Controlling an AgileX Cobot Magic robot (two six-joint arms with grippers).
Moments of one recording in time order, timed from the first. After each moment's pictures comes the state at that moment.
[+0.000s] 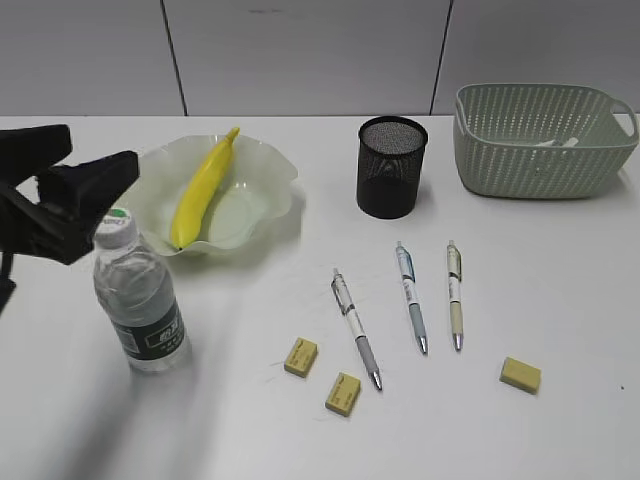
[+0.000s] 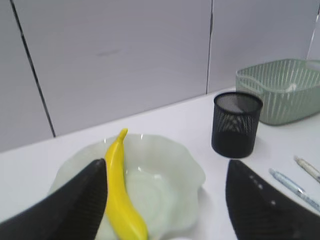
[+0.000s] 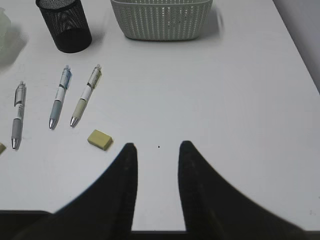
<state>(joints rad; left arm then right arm) -0.51 1.14 -0.33 -0.04 -0.58 0.04 0.07 -0.01 -0.51 0.02 1.04 0.04</state>
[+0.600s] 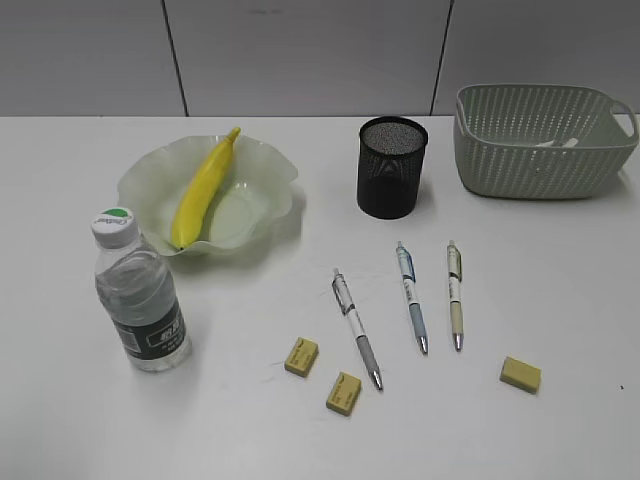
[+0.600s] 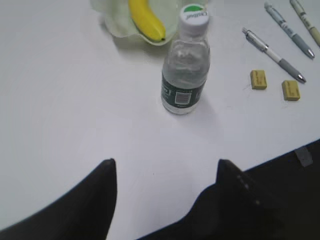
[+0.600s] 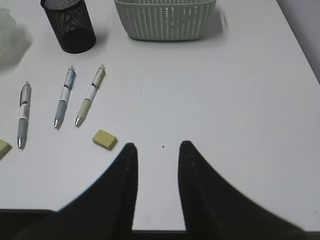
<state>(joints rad) -0.44 0.34 -0.60 0.02 1.05 -0.09 0.07 -0.01 -0.51 0.03 1.04 0.04</state>
